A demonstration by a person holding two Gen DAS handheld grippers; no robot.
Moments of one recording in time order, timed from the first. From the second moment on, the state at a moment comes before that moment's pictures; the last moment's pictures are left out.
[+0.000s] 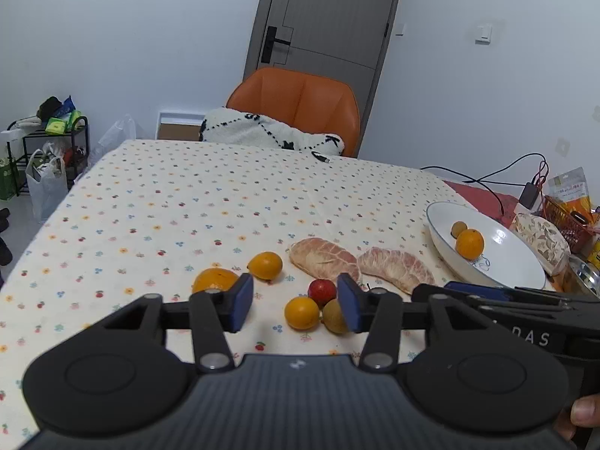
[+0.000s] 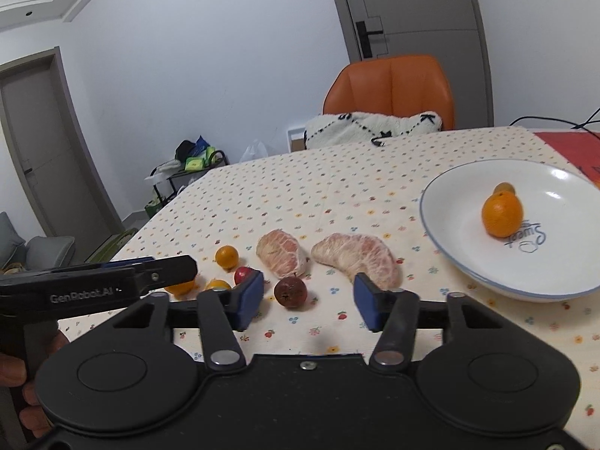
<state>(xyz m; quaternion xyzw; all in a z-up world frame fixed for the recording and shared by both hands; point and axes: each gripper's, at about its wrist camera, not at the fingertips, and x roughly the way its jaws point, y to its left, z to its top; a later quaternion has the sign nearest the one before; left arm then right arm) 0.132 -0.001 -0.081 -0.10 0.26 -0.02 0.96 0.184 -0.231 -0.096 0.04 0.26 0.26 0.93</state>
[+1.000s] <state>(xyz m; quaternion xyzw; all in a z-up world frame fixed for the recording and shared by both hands) 0.144 0.001 -0.093 -0.12 0.28 -0.03 0.95 0.207 -0.214 -0.113 0.04 0.29 0.27 0.92</state>
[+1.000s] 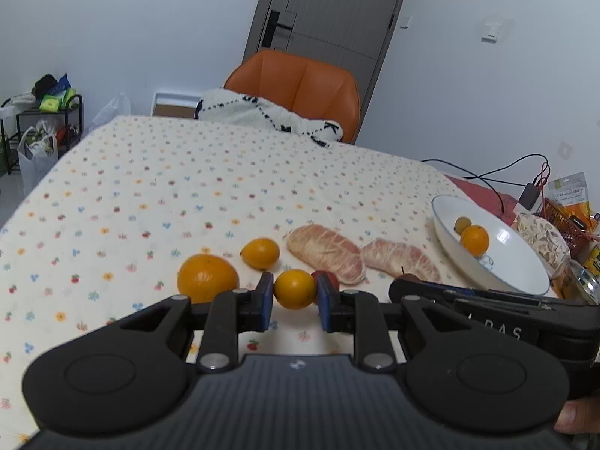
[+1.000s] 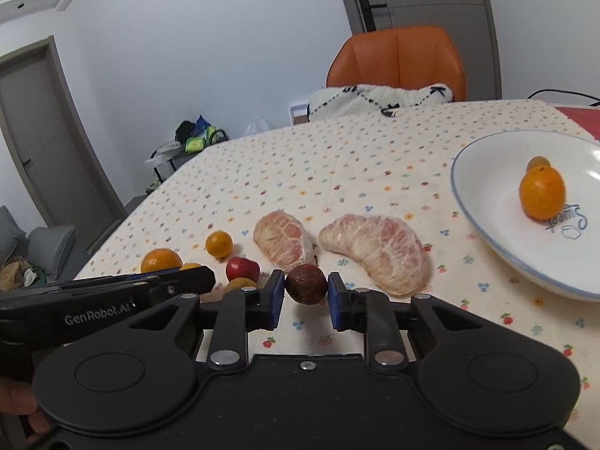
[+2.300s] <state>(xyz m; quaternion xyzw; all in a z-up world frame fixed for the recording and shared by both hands) 0.165 -0.130 -0.043 -0.06 0.23 -0.14 0.96 0.175 -0.352 -0.073 0.09 0.21 0.15 0.96</state>
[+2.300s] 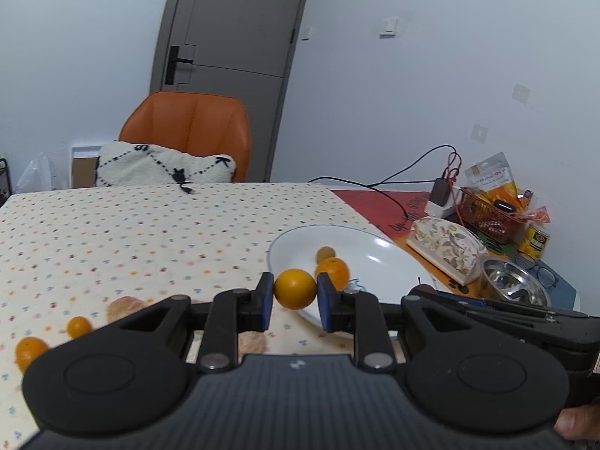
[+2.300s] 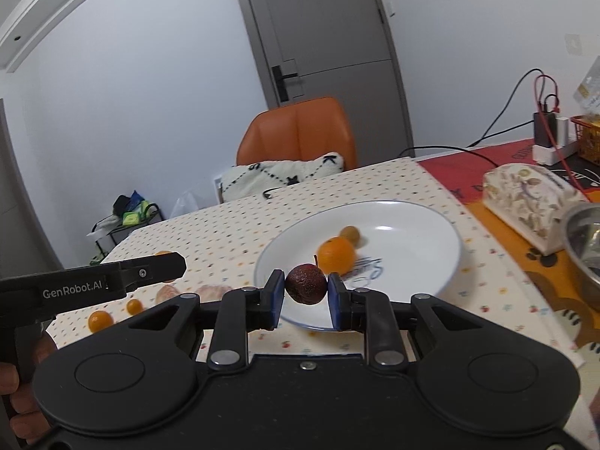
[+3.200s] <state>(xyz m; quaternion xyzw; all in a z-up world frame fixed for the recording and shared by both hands) 0.215 -0.188 -0.070 -0.05 0.27 -0.18 0.95 0.197 -0.388 -0.091 0.10 0.22 0.11 0.96</state>
